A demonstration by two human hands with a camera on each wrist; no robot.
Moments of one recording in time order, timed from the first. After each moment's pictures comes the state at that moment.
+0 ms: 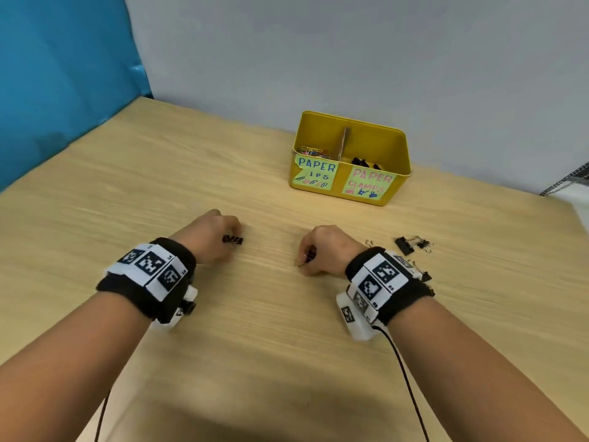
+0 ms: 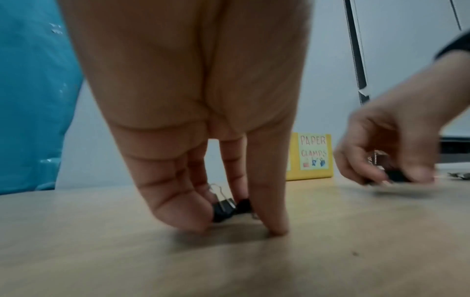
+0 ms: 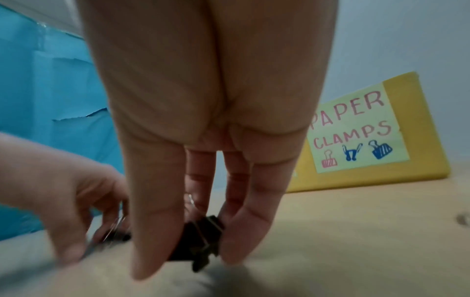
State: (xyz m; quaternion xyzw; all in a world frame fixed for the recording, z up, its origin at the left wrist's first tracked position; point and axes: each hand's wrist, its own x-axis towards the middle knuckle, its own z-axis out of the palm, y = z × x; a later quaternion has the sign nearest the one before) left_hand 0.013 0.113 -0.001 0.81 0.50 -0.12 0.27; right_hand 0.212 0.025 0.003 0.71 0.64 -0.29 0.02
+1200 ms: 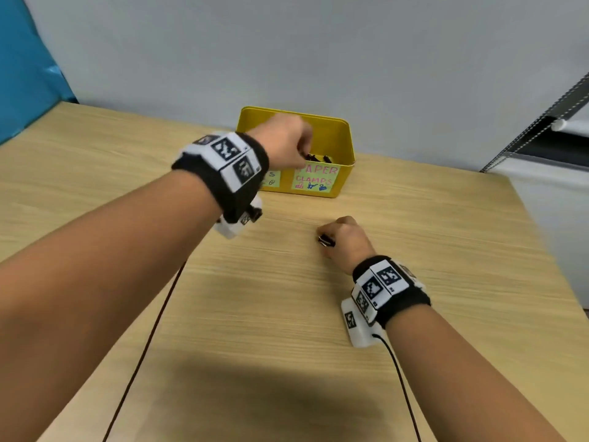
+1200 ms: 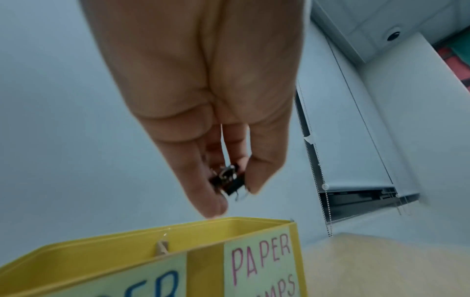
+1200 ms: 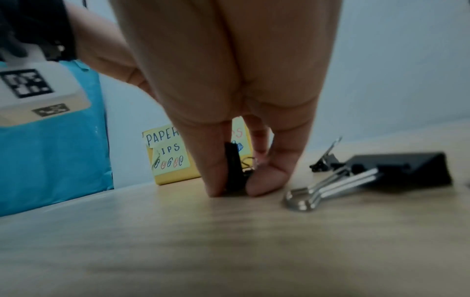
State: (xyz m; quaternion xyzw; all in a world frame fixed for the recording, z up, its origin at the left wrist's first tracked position) left_hand 0.200 0.130 0.092 0.93 0.30 0.05 0.20; right_hand 0.295 -0.018 -0.017 0.85 0.47 -0.22 -0.07
